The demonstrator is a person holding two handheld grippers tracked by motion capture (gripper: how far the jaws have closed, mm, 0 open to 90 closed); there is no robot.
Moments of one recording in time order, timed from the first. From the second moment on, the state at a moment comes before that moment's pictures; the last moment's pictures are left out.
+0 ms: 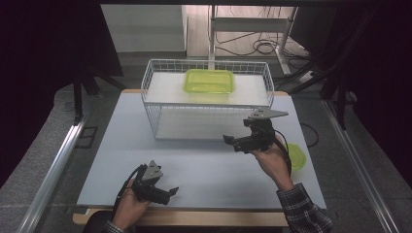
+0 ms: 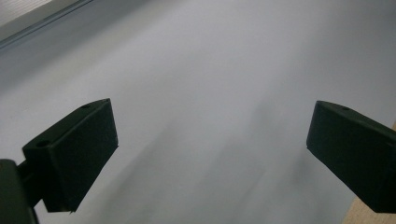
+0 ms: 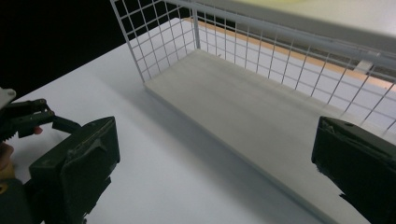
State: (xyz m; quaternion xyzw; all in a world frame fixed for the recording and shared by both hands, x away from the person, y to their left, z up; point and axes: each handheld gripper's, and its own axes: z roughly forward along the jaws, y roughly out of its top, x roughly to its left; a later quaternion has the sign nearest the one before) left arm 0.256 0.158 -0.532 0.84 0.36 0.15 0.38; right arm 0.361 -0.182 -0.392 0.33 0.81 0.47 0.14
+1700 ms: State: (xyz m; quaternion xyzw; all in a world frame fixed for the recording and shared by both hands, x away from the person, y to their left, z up) left arm 0.254 0.155 -0.533 0.85 0.35 0.16 0.37; right arm 0.306 -0.217 -0.487 0.35 0.82 0.41 0.16
